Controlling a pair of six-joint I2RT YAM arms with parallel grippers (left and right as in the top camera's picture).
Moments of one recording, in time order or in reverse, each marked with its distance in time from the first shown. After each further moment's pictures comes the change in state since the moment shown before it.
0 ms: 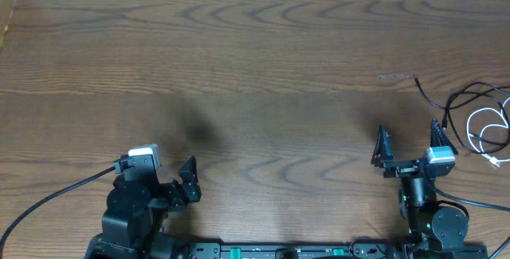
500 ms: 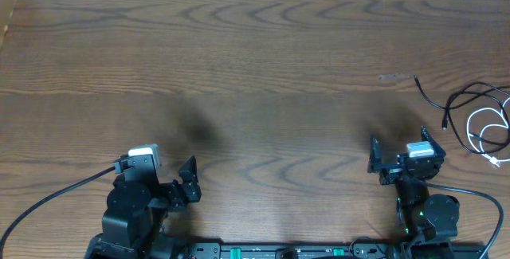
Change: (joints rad) left arm 0.000 0.000 0.000 0.000 0.000 0.000; right arm 0.000 -0.004 -0.002 -0.241 0.003 -0.147
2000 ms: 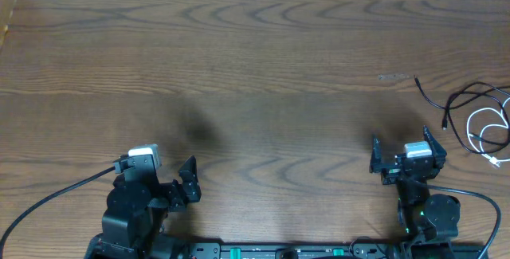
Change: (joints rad) left arm 0.000 0.000 0.000 0.000 0.000 0.000; right arm -0.016 0.000 0.000 0.000 0.000 -0.064
